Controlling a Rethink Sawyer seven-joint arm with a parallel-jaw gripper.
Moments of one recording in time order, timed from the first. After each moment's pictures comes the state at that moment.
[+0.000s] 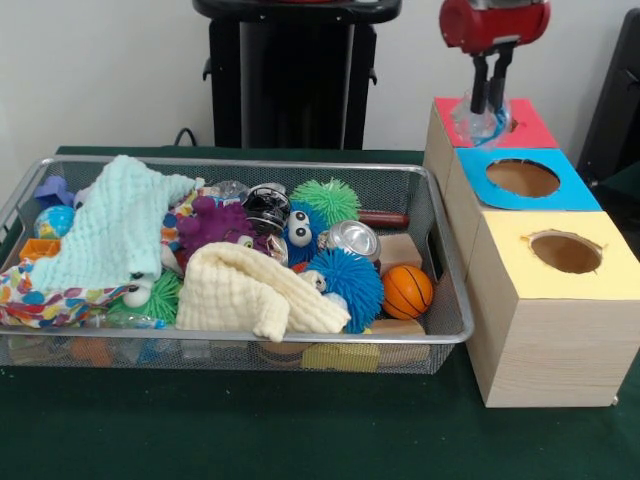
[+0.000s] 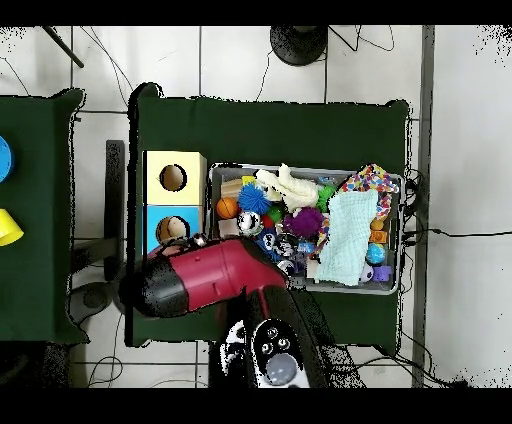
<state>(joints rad) -0.19 -0.95 0.29 1.93 -0.29 0.52 1.57</state>
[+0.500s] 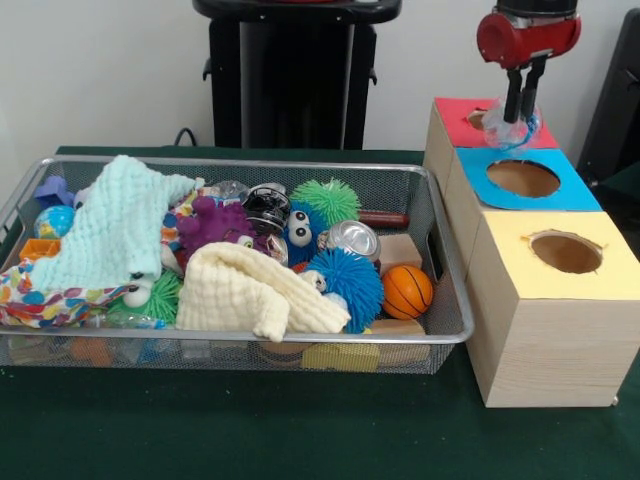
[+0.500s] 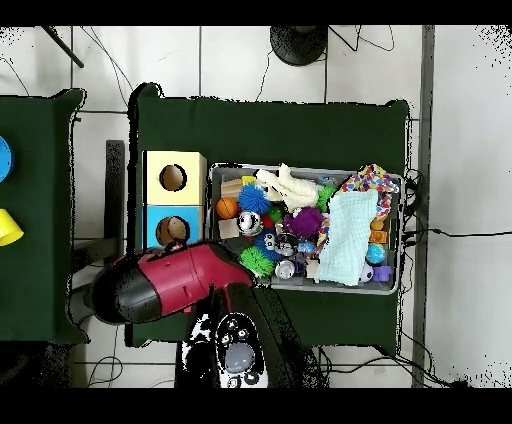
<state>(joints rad) -0.09 -0.90 0.26 1.92 -0.27 0.49 1.57</state>
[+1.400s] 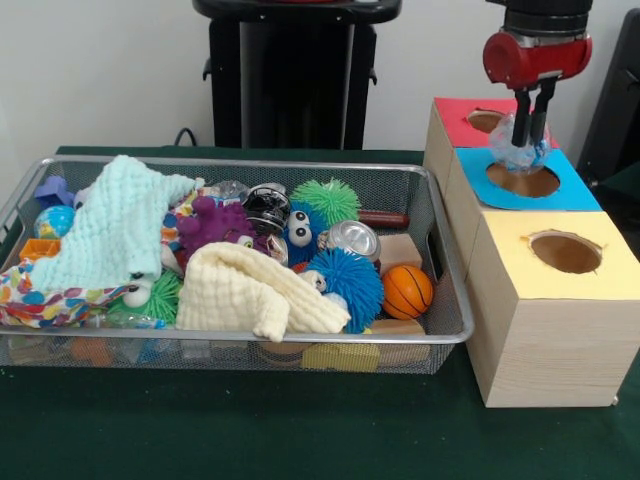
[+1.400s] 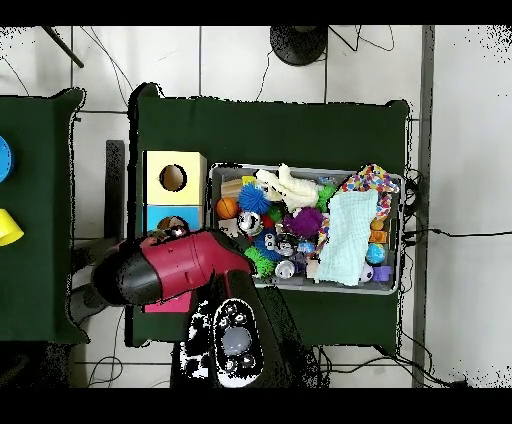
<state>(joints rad) -0.05 -0.83 0.19 1.83 -0.24 0.45 1.57</state>
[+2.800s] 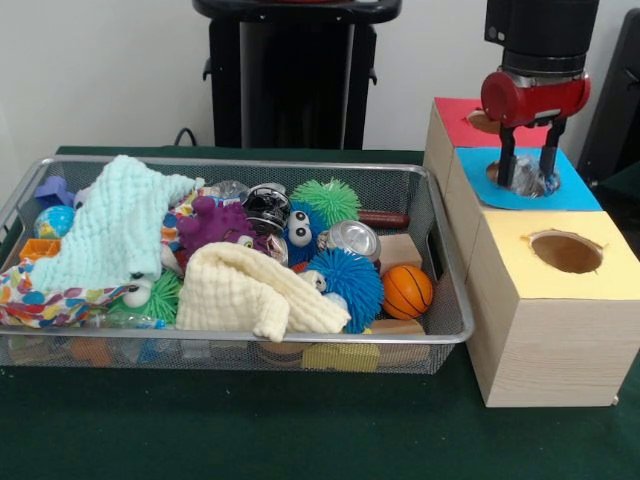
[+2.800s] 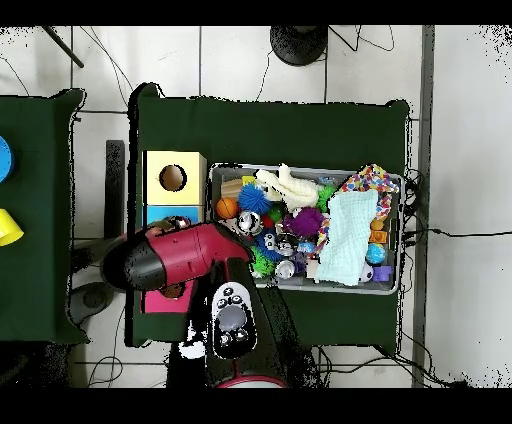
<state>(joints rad) -0.01 -0.74 0.13 1.76 -0.21 0.38 1.57</state>
